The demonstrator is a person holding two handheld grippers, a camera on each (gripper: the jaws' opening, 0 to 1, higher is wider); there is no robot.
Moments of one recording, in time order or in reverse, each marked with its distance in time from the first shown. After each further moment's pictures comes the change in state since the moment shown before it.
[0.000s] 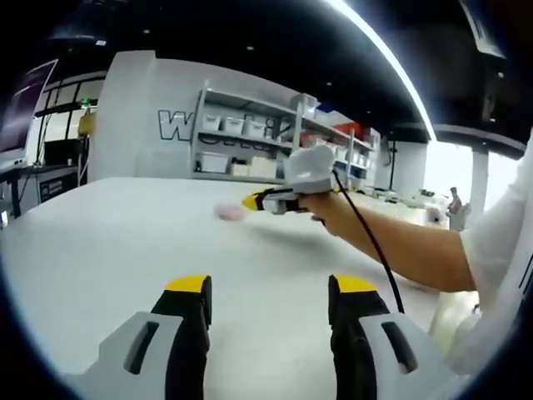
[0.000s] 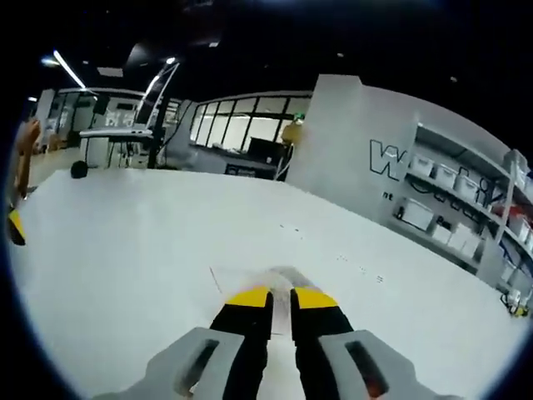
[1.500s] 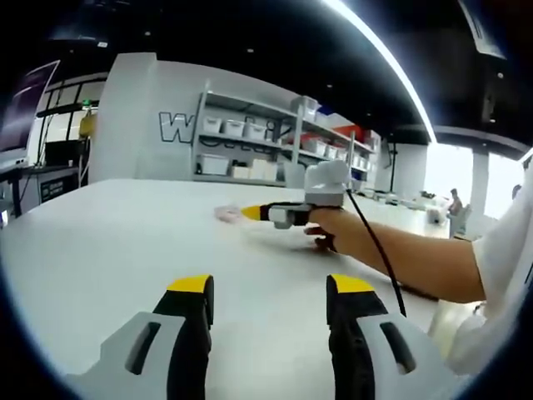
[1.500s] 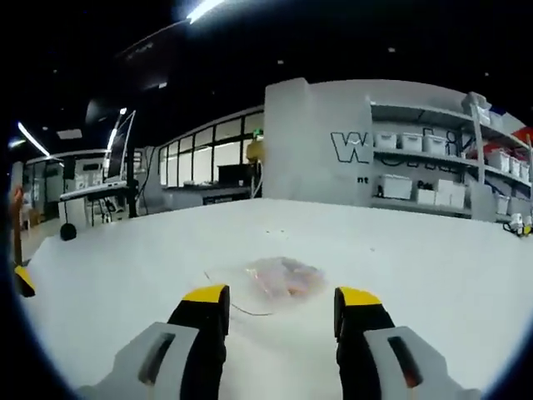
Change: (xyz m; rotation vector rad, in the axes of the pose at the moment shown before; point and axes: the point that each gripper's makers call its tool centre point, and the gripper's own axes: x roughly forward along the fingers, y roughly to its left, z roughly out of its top) left arm 0.002 0.003 0.003 -0.002 -0.014 0.003; right arm -0.032 0.009 -0.012 0.290 -0.087 -0.097
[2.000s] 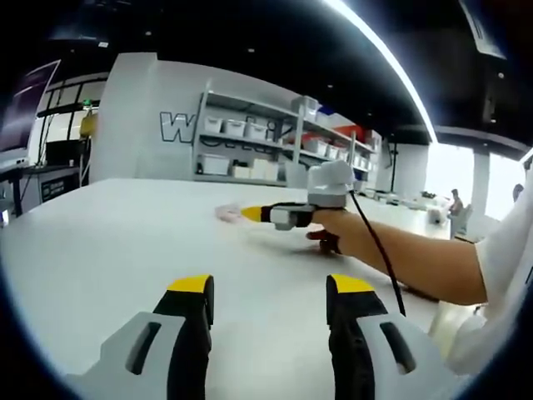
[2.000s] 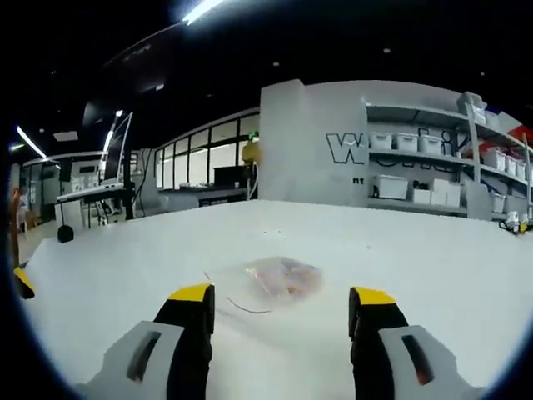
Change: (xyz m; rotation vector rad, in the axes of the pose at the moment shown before) left arm 0.000 -0.001 -0.001 -0.001 0.002 0.006; right arm 0.003 -0.009 0.000 0.010 -0.004 -0.038
